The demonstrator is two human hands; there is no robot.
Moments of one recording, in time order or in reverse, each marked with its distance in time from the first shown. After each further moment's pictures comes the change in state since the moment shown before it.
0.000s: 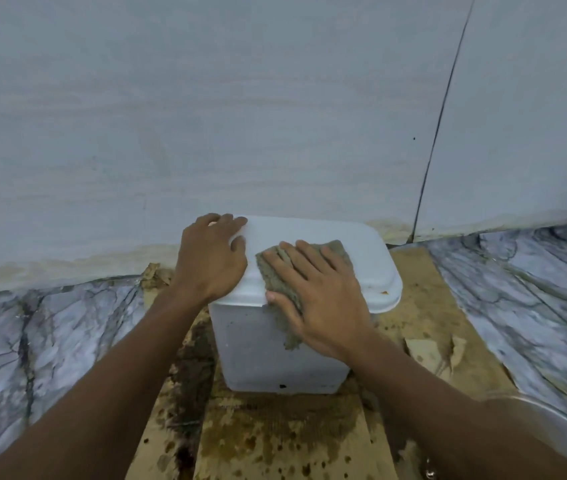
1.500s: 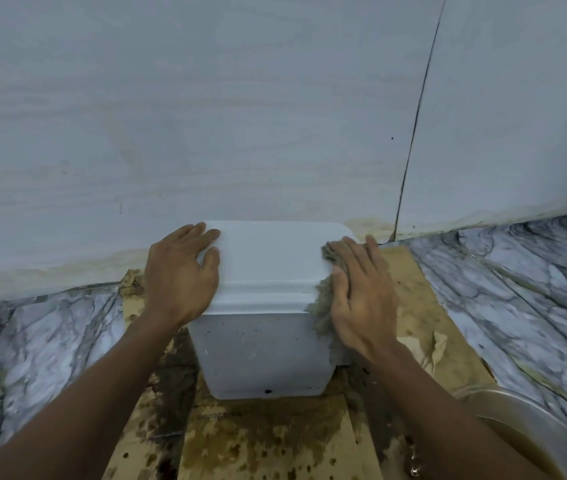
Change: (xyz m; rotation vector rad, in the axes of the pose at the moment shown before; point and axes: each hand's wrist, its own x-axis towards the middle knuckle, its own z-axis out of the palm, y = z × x) left_hand -0.012 -0.015 0.020 -0.064 0.170 0.038; right_hand -0.032 0.054 0.005 0.230 0.273 0.518
